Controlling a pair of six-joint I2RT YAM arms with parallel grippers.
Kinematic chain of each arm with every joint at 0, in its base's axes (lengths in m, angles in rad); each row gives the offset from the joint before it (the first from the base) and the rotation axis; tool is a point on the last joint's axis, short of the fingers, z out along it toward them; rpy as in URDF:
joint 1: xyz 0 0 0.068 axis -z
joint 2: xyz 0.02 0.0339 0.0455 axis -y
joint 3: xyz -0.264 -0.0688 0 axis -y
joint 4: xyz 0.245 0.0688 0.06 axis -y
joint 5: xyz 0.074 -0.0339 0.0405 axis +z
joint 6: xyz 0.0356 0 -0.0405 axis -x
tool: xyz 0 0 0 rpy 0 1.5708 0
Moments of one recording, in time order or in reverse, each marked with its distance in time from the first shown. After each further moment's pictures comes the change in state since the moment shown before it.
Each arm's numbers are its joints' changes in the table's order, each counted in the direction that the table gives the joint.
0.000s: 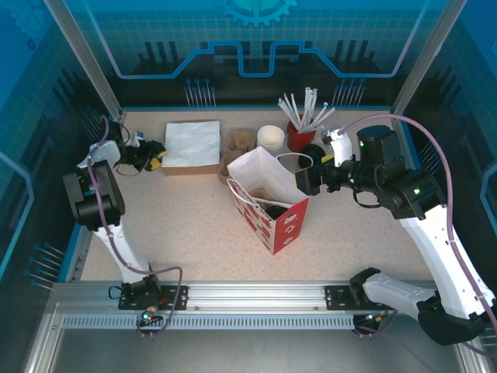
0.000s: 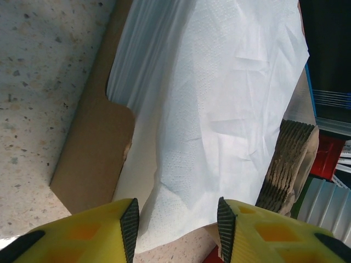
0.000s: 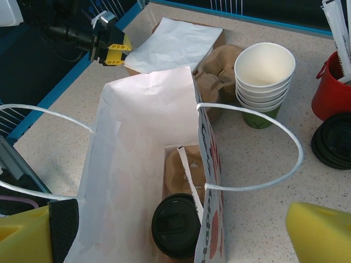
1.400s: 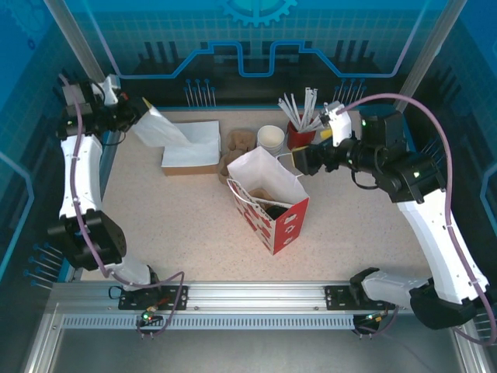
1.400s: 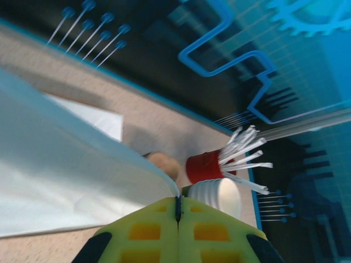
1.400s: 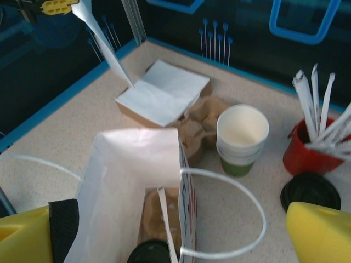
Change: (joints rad) left arm 0.054 0.423 0.244 -0.047 0.001 0.059; right arm 0.020 -0.132 0.196 0.053 -0.020 0.117
